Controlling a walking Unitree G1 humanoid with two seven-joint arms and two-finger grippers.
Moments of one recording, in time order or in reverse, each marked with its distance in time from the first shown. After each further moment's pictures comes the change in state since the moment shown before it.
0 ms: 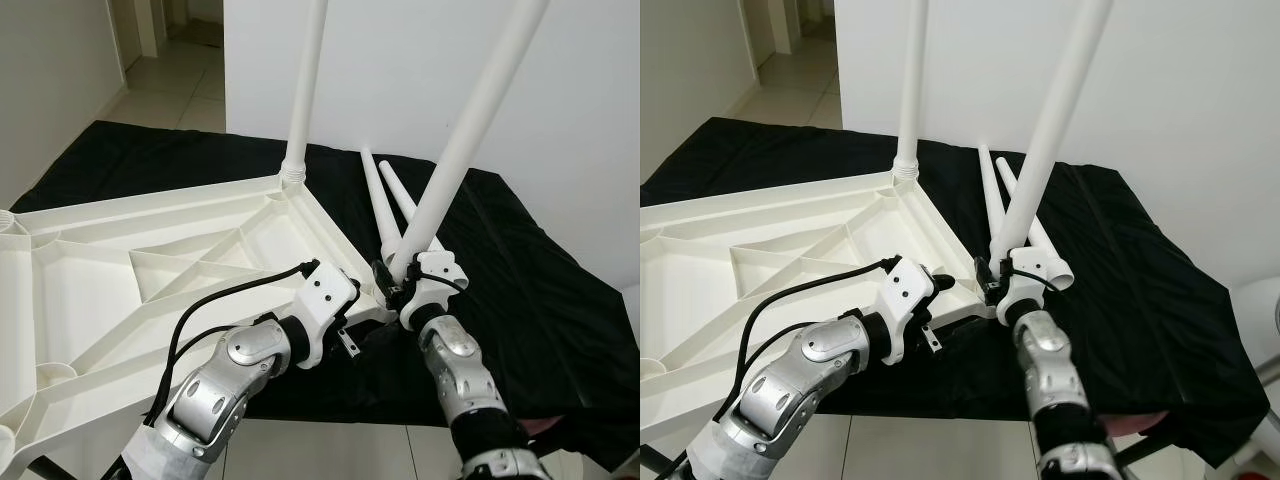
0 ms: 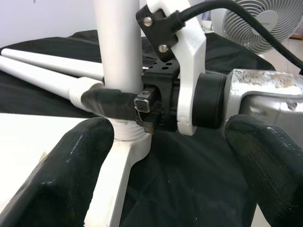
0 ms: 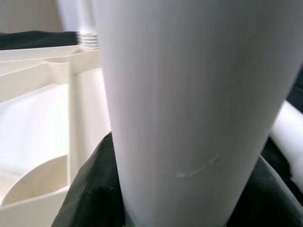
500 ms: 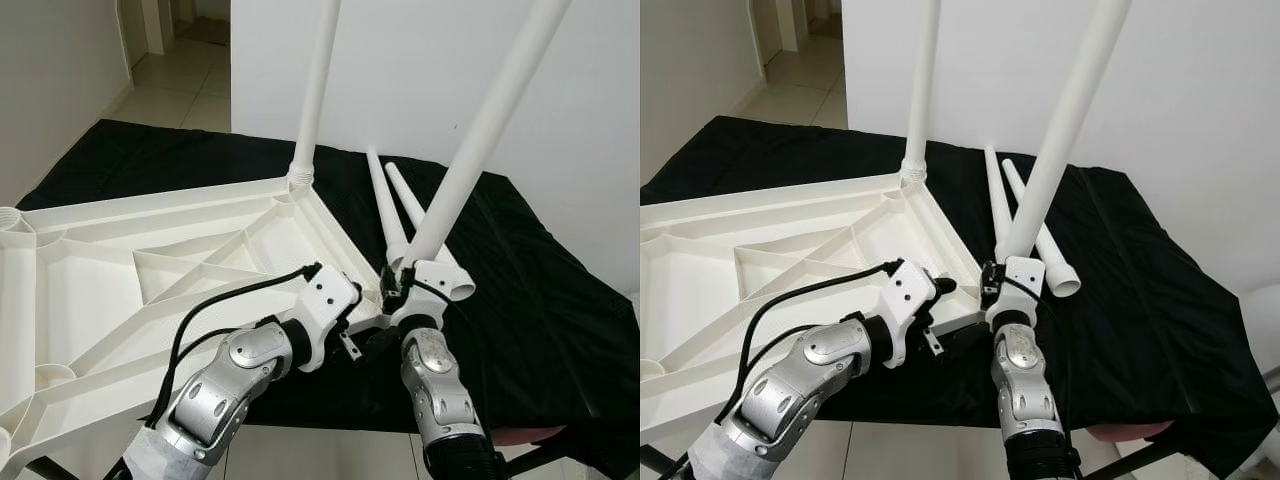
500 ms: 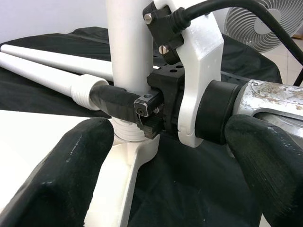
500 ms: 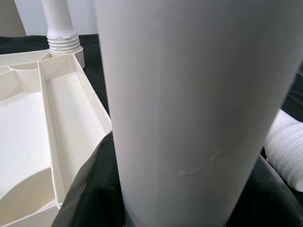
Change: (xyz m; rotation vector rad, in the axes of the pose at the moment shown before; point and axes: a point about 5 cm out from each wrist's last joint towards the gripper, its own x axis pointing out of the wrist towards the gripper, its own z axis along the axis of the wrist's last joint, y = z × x) left arm 0.001 -0.002 -0.001 -0.001 0.004 -0.007; right arm -0.012 0.010 0.002 0.011 -0.012 -0.096
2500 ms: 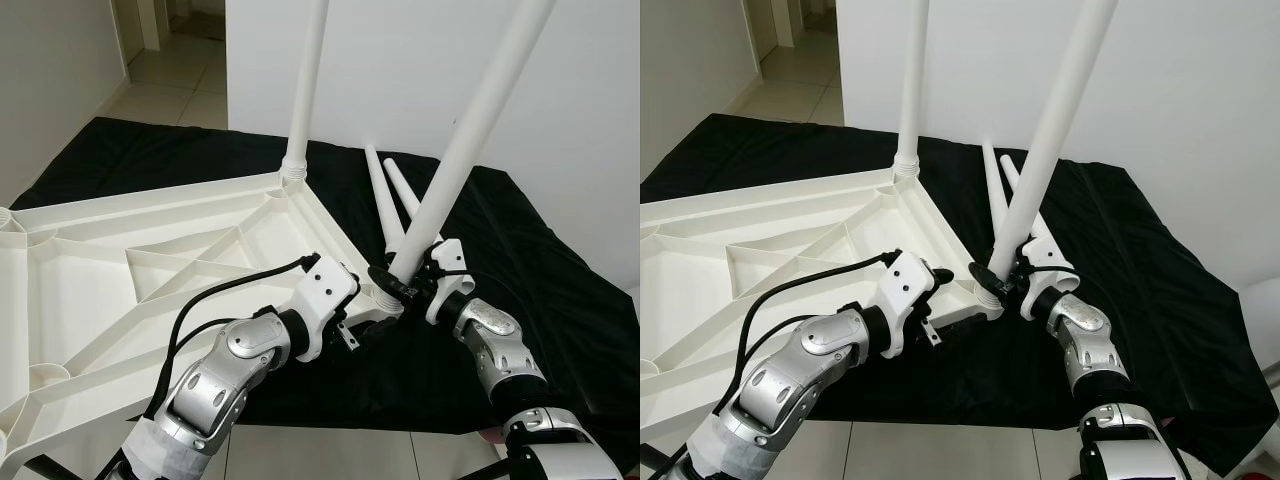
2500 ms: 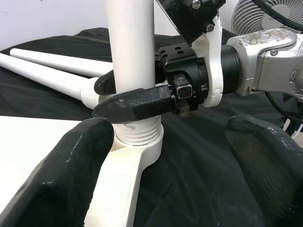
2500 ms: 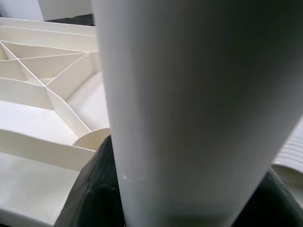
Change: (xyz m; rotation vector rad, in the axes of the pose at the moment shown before) left arm 0.000 0.008 0.007 0.033 0.003 0.025; right arm 0.035 -0.040 0.013 -0.145 -0.001 0.807
